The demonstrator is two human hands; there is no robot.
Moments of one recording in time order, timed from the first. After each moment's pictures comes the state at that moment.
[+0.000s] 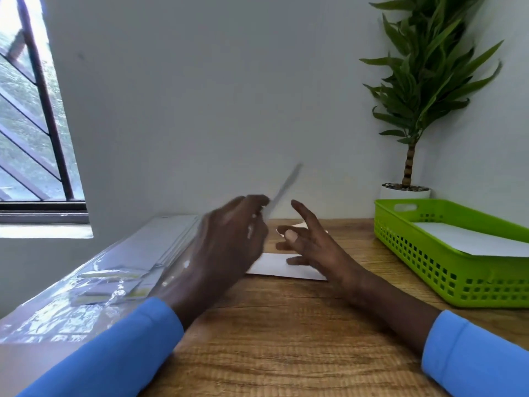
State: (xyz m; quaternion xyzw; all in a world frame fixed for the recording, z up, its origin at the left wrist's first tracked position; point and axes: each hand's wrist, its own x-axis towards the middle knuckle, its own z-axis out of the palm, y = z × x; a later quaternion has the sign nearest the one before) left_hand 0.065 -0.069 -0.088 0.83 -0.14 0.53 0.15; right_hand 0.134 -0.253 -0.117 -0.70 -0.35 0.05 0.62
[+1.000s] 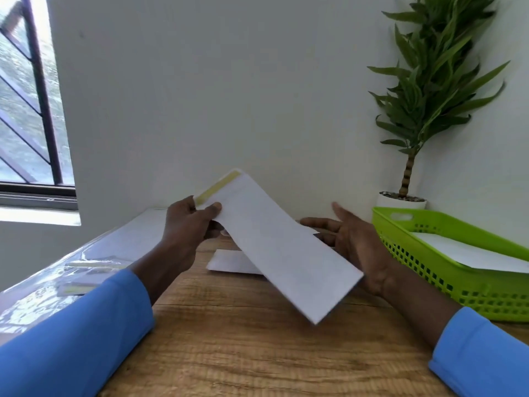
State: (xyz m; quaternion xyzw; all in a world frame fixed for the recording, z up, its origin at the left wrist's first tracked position) left_hand 0.102 -0.006 -0.094 0.64 0.08 0.29 0.71; right_hand 0.153 -0.287 -0.090 -0.59 -0.16 0.18 0.77
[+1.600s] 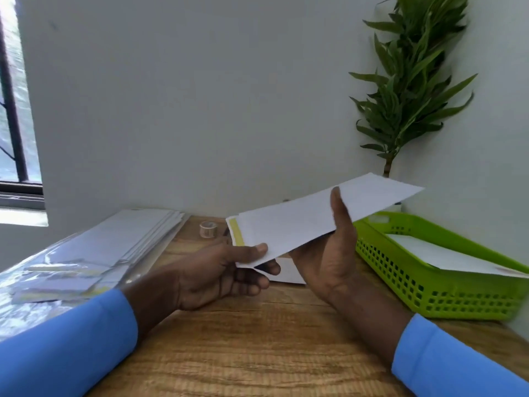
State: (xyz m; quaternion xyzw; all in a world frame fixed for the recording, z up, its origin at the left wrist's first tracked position) left_hand 0.069 -0.074 -0.102 0.61 -0.08 -0.13 0.77; right_hand 0.123 -0.252 -0.093 -0.38 -0.25 0.03 0.89
